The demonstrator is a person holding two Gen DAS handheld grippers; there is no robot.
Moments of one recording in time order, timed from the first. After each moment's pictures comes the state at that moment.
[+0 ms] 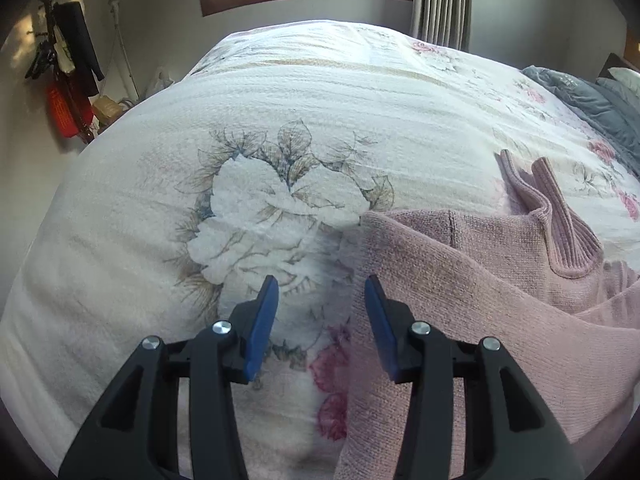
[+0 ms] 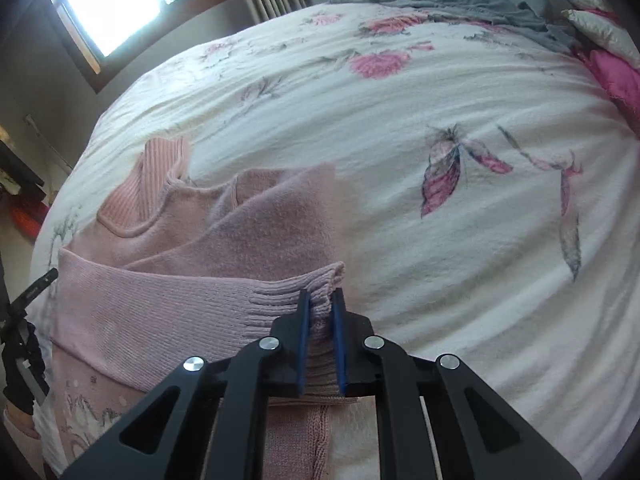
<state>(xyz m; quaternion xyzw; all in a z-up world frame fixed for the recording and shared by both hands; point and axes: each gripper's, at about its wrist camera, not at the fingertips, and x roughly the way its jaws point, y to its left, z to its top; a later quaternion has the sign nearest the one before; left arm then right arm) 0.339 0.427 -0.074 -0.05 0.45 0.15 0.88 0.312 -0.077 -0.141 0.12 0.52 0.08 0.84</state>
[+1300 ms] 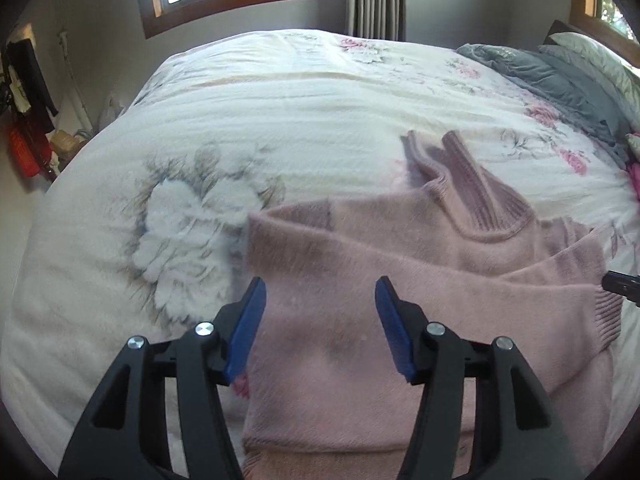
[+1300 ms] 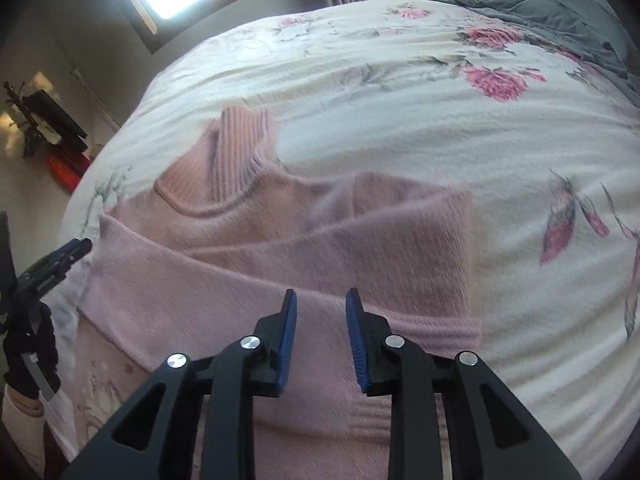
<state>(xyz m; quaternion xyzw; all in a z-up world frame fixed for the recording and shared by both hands) 0.331 0.365 -0.040 -0.02 0.45 0.05 0.89 0.347 -0.005 -0.120 0.08 0.52 0.19 0.83</state>
